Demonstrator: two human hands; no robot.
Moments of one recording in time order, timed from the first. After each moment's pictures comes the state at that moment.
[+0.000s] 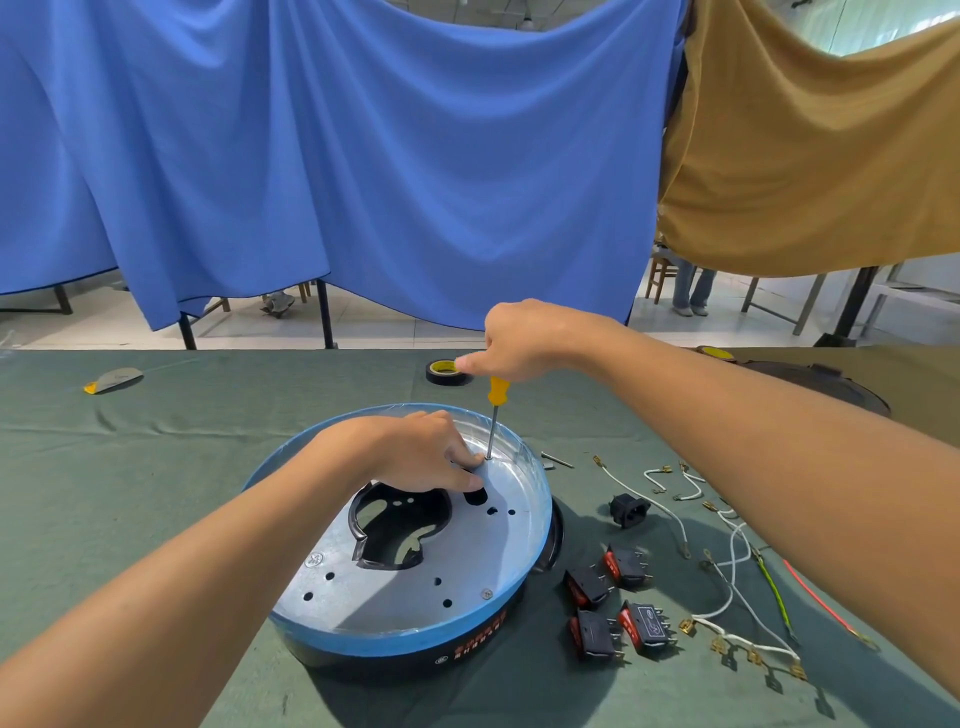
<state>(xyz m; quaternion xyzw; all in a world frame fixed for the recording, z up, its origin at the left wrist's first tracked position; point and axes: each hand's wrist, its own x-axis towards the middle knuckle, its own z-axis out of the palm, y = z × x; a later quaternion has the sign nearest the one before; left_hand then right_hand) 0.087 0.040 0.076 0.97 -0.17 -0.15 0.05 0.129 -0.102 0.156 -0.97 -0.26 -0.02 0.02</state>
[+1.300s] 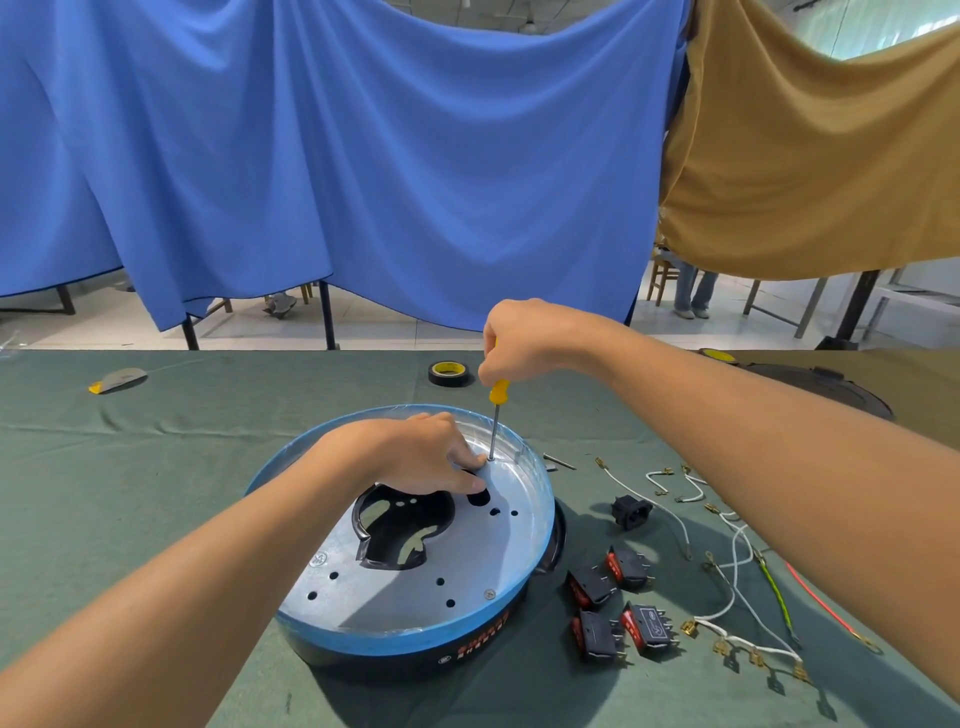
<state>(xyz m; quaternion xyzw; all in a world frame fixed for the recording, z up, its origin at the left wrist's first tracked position) 0.086 0.042 0.073 0.97 -0.17 -0.14 0.05 0.129 -0.101 0.155 -0.97 -0.24 -0.01 0.06</state>
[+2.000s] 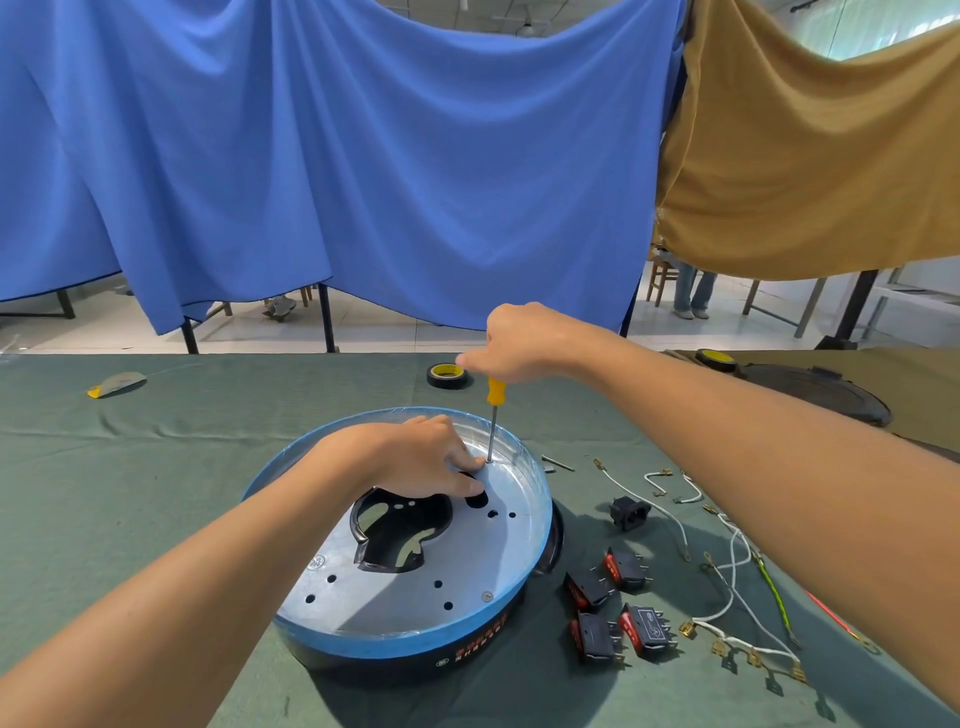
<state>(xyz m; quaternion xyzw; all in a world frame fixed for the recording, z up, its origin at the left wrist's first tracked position) 0.083 0.041 0.074 0.98 -0.17 -0.14 0.05 0.128 -0.101 0.152 -0.97 -0.24 -0.04 0.07</state>
